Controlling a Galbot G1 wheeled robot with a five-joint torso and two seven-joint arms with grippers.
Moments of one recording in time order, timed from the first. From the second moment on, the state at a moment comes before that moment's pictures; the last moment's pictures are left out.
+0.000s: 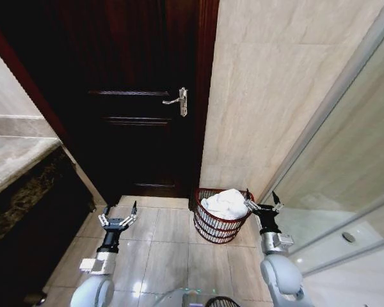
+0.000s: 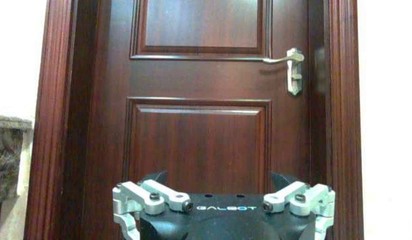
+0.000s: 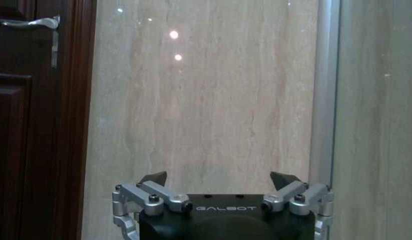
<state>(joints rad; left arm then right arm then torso) 1.75 -1.43 -0.74 -2.04 -0.29 -0.39 0.13 -1.55 1.42 0.57 2.08 0.07 0.10 0.15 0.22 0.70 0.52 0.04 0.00</state>
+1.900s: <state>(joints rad) 1.75 -1.39 -0.75 -2.01 -0.33 -0.44 0.13 -1.54 1.42 0.53 2.10 0.12 0.11 0.20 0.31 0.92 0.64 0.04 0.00</state>
